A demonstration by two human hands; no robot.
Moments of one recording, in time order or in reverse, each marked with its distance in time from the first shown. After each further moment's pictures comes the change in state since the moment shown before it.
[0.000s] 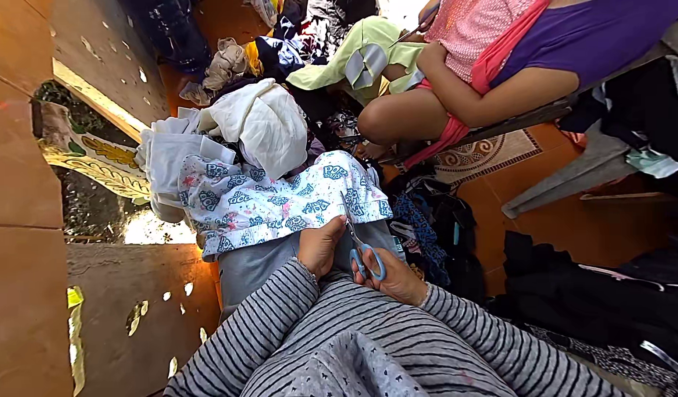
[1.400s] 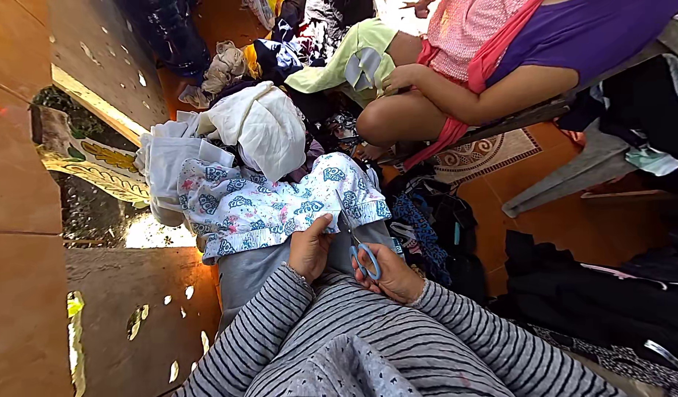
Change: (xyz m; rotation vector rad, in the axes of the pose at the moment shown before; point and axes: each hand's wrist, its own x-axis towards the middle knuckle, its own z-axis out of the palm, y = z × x) left_hand 0.000 0.006 -0.012 -0.123 -0.037 0.038; right_hand 0.005 -0.008 0.000 -0.033 0.029 0.032
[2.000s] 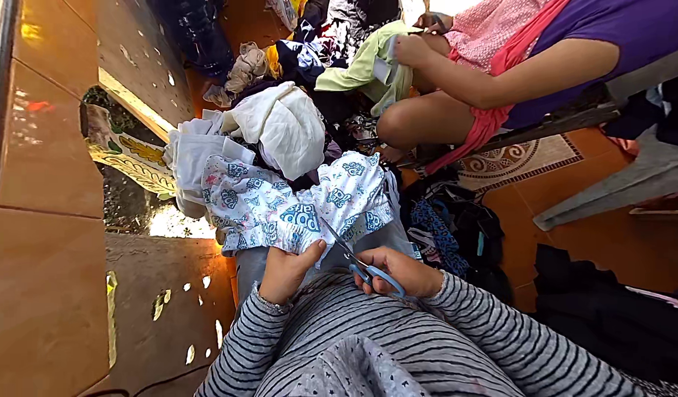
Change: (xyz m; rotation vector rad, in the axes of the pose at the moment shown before) left_hand -0.043 0.041 -0.052 0.352 -0.231 0.553; right_hand 0.026 -0.014 -0.014 -0.366 -0.582 -0.193
